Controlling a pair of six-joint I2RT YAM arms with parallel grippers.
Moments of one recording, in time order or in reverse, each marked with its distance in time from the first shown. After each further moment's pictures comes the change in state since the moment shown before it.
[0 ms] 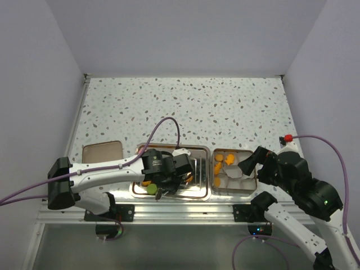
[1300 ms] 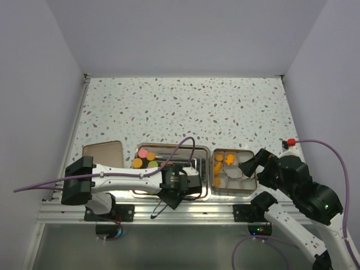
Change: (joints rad) left arm -0.166 0.158 0.000 -0.061 -0.004 0.001; right arm 0.000 -0.053 -0.034 -0.010 0.000 0.079
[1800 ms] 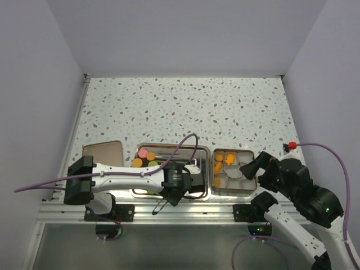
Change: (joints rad) left arm -0.004 0.017 0.065 -0.075 -0.039 0.000; right arm 0.000 -0.038 -0.023 -0.028 -0.001 0.018
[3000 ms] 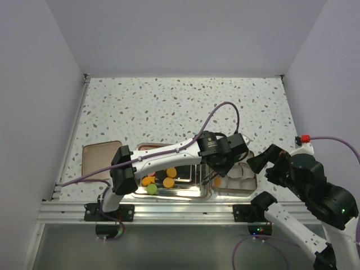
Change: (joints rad) left arm 0.151 0.455 0.783 0.105 0.089 0.263; right arm 0.000 0.104 0.216 -0.053 0.082 -0.034
